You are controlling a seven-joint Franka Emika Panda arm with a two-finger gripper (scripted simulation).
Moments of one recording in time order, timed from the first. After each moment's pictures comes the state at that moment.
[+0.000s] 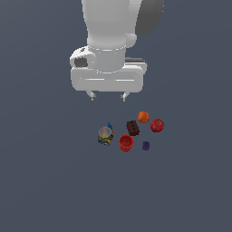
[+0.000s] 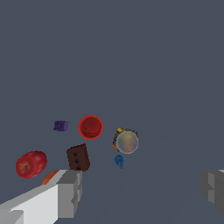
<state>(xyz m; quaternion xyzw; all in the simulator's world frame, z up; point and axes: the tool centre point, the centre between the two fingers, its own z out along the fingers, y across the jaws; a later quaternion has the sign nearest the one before) 0.016 -0.025 0.338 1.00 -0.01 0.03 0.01</state>
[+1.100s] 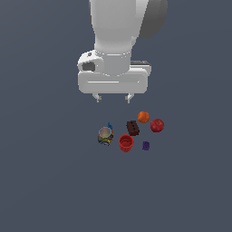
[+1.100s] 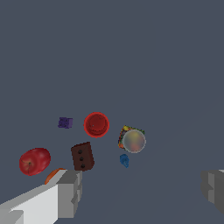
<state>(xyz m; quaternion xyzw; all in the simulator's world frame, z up) 0.011 -0.009 0.328 1.00 0.00 0.03 0.01</state>
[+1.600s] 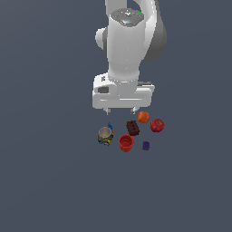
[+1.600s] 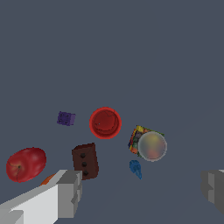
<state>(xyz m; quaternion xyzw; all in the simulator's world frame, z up) 0.008 0.018 0.260 1.00 0.03 0.02 0.01</state>
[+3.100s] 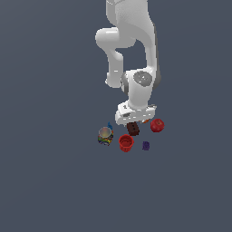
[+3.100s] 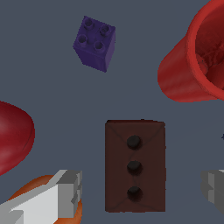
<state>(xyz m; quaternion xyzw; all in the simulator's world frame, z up) -0.067 0.097 0.077 0.99 0.11 0.00 0.00</state>
